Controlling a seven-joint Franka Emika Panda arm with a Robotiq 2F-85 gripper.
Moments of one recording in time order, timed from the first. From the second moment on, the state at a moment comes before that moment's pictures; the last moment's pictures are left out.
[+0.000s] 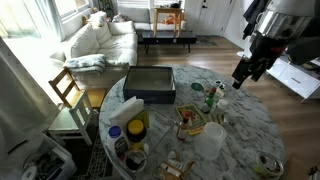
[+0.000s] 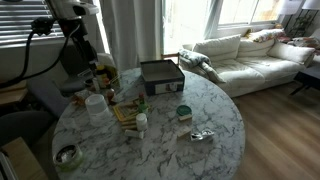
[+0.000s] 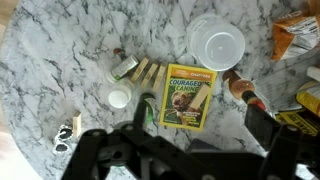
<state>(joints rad) -0.08 -0.41 0.05 -2.33 -0.06 1.98 0.22</state>
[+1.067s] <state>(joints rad) -0.08 -0.14 -0.05 -2.36 0.24 1.98 0.30</state>
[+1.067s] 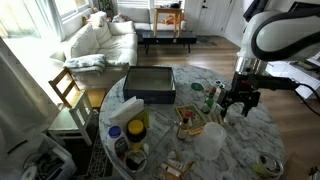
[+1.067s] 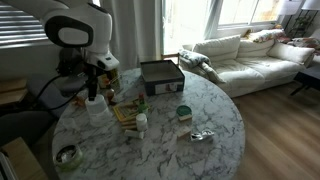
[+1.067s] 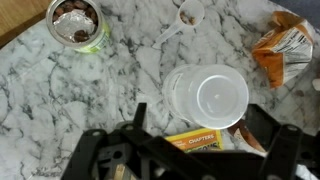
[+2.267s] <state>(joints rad) -0.12 0.11 -0.12 -2.31 0.67 1.88 0.33</state>
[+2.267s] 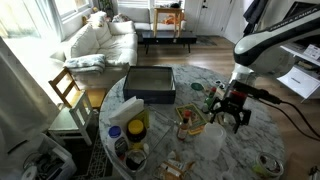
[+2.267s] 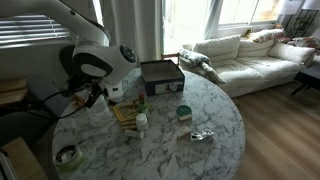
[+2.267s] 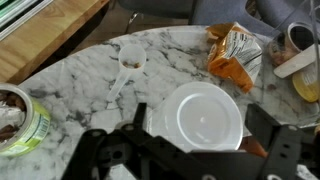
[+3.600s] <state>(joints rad) -0.13 0.24 -0.15 -2.24 0.84 1.84 0.48</state>
